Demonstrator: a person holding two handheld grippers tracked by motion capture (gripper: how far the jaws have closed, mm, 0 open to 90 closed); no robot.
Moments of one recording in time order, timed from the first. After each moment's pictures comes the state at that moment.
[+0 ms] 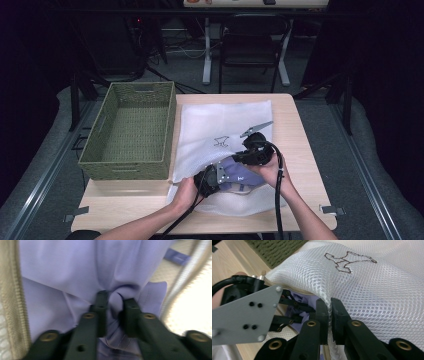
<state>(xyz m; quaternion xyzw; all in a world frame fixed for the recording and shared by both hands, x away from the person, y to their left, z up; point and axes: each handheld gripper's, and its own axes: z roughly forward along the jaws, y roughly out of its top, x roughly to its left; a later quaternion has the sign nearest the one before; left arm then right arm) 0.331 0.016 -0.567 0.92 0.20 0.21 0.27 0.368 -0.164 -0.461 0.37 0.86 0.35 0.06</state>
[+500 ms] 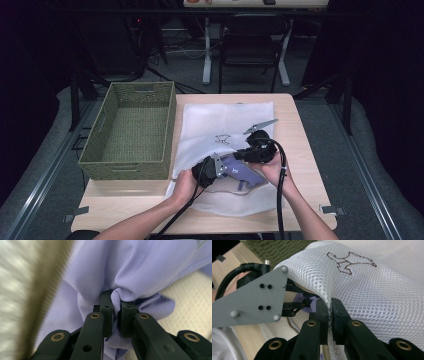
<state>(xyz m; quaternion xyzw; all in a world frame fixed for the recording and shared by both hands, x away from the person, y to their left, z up) 0.348 0.019 -0.565 0.90 0.22 0.27 0.27 0.369 -0.170 -0.455 0.39 0.85 0.37 0.05</state>
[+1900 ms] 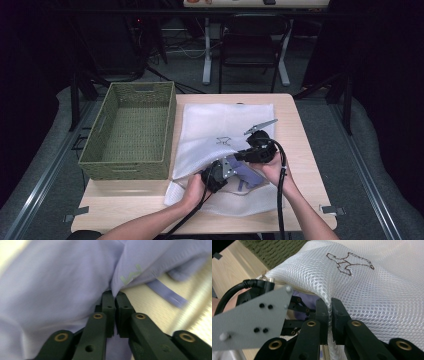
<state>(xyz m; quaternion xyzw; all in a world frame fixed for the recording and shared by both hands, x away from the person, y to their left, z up) 0.341 -0.004 -0.565 0.90 0.22 0.21 0.32 0.373 -0.173 -0.461 0.39 0.85 0.36 0.04</state>
